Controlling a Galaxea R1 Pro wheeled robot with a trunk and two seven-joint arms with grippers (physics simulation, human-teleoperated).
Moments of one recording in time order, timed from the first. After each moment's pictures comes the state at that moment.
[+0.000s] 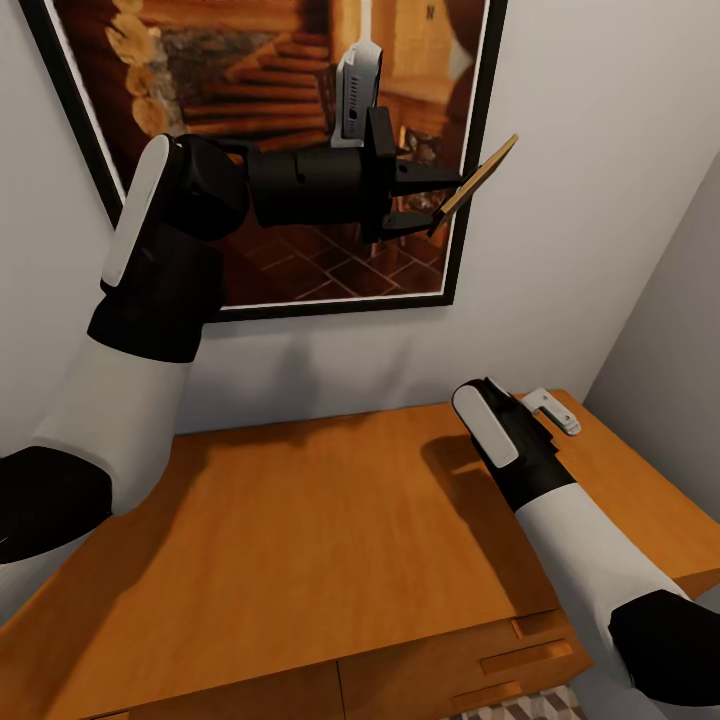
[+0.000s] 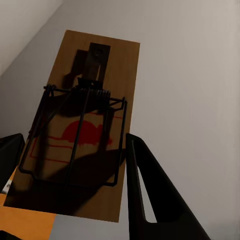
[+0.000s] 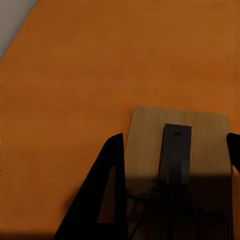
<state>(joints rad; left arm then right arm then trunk) -1.53 -0.05 -0.40 -1.33 2.15 0.97 0.57 -1.02 -0.01 0.36 -1.04 -0.92 0.09 -1.56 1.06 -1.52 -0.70</state>
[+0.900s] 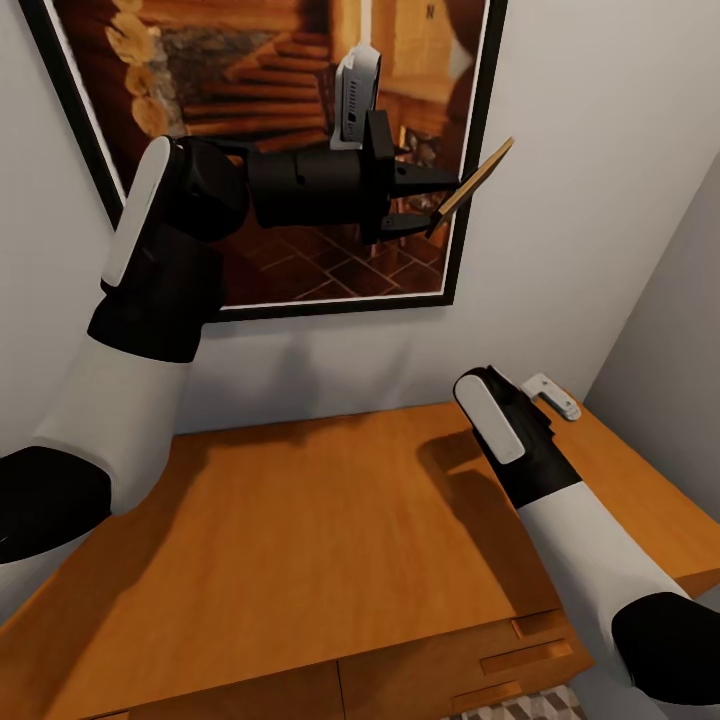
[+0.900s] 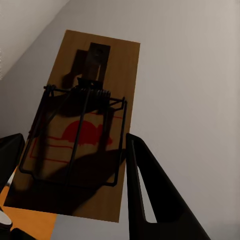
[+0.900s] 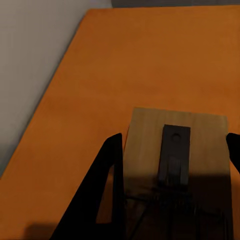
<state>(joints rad) -1.53 -0.04 -0.40 -1.32 2.15 0.97 0.57 -1.03 -0.01 0.36 -1.15 -0.94 0.16 -1.56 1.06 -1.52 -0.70</state>
